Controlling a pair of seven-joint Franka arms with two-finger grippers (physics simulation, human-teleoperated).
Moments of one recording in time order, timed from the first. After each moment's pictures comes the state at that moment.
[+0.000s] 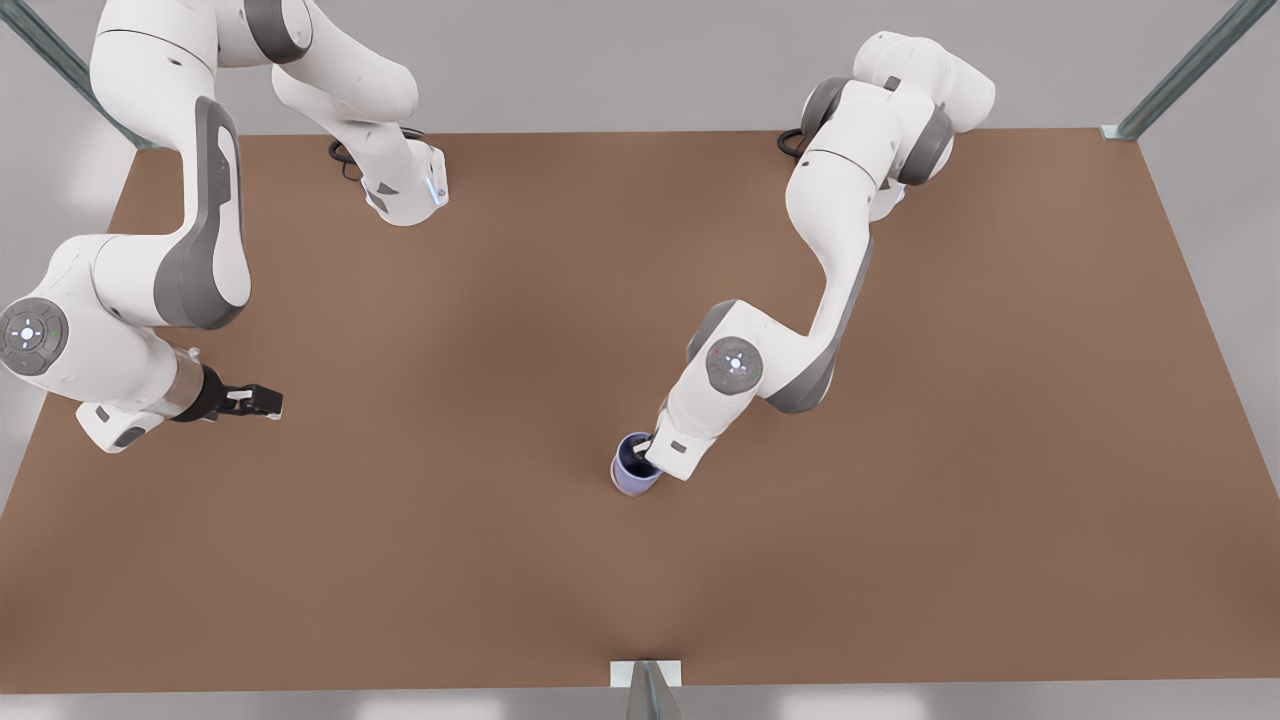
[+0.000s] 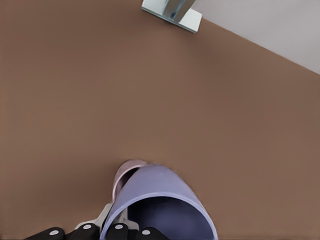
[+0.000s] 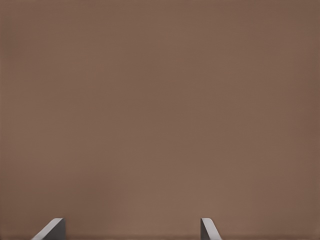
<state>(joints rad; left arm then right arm) -0.64 0.87 0.06 -1.00 -0.23 2.06 -0.82 -0.16 0.30 0.14 -1.46 -0.03 1.67 -0.04</state>
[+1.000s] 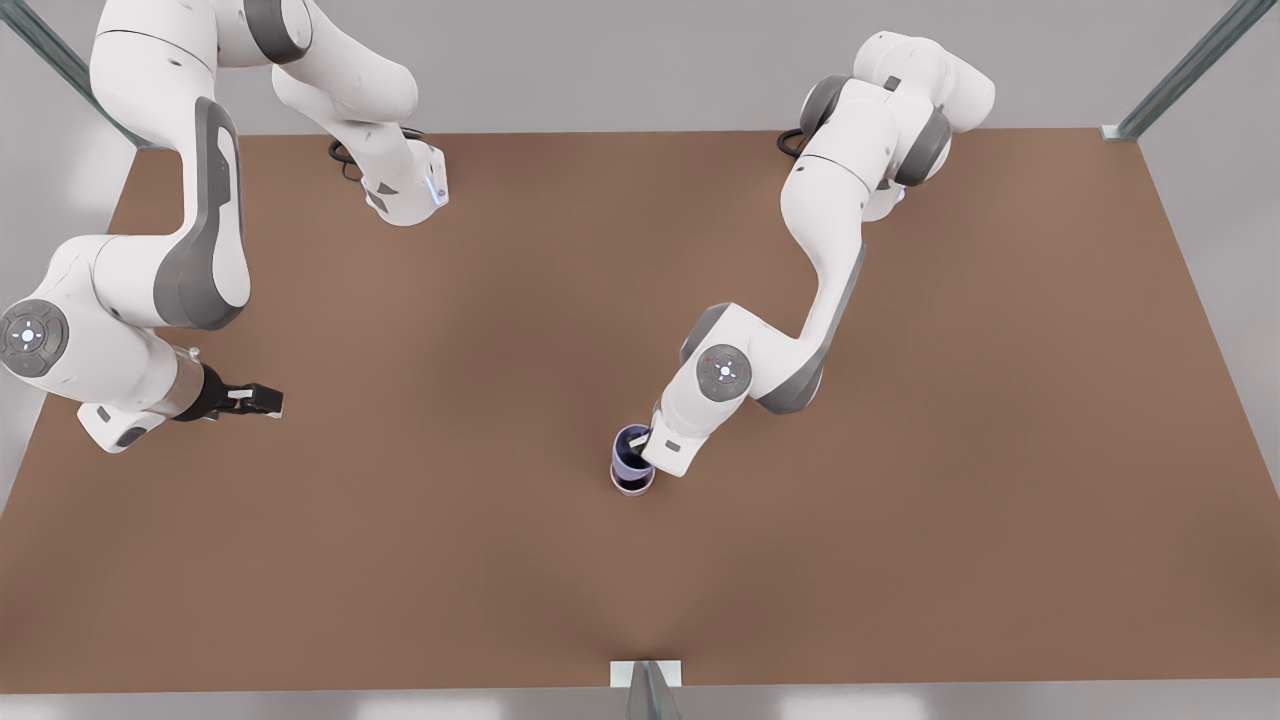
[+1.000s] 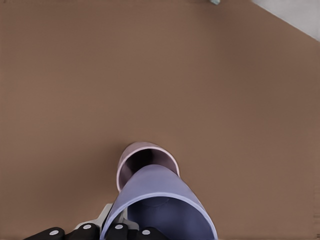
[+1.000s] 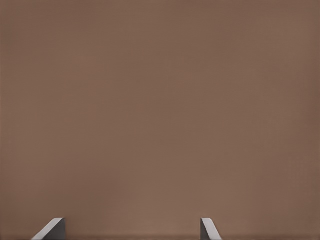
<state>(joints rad) -0.64 0.87 0.04 -1.05 -0.24 2.06 -0.87 -0.16 0.31 0.14 -1.46 -0.03 1.66 -0.04</state>
